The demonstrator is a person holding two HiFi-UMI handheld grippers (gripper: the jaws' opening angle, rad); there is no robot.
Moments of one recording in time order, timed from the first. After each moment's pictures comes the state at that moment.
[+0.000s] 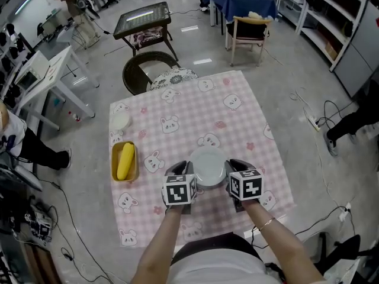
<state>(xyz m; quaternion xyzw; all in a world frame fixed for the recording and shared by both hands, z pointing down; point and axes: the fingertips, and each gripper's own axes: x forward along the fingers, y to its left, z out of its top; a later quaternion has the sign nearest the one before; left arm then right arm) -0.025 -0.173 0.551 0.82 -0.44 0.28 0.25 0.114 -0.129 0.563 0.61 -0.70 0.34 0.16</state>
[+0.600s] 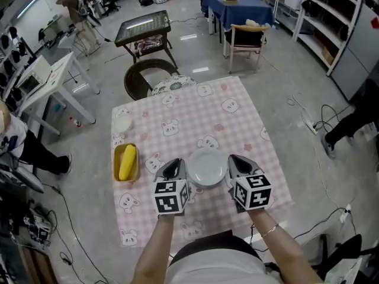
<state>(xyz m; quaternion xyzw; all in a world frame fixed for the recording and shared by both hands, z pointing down) -0.046 -0.162 0.459 0.85 -0.45 0.21 0.18 0.111 -0.113 0.454 0.63 -0.73 0.24 0.08</state>
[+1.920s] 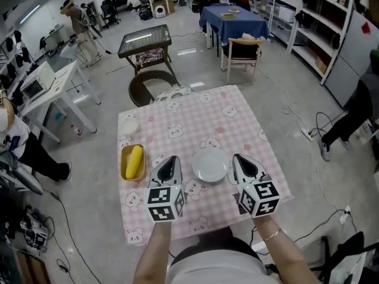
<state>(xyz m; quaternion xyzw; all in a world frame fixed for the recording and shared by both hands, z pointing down) -0.080 -0.118 0.373 0.88 -0.46 0.10 0.10 0.089 -0.057 0.378 0.65 -0.75 0.14 0.02</state>
